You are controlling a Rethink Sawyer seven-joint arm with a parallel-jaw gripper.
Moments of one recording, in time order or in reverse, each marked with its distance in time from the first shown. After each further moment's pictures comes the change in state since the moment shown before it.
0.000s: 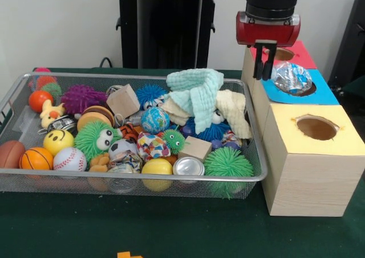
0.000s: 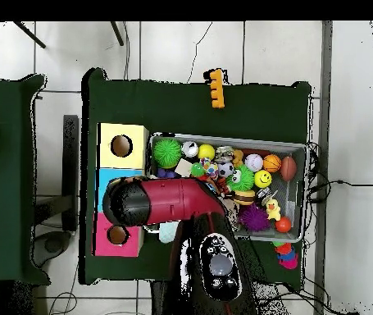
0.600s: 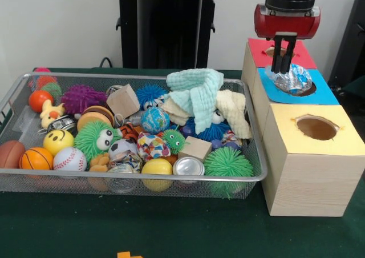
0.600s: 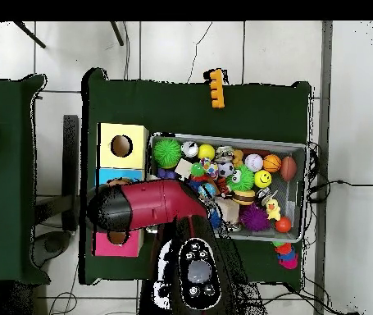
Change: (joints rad) arm 0.056 -0.026 -0.003 0.002 0.003 0.000 0.000
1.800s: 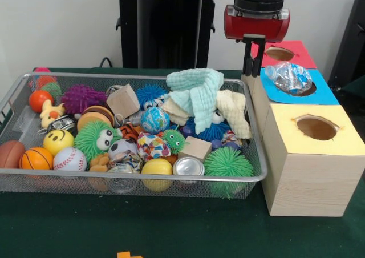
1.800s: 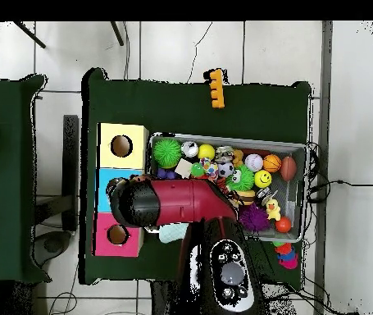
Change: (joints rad) arm -0.074 -0.001 -0.016 0.001 0.000 -0.001 0.000
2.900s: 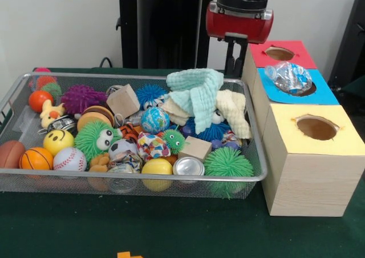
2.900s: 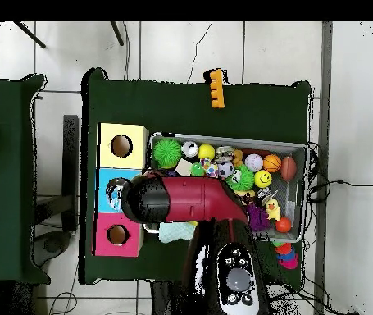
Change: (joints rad) arm 0.025 0.012 -0.084 -0.045 0.010 0.000 0.000
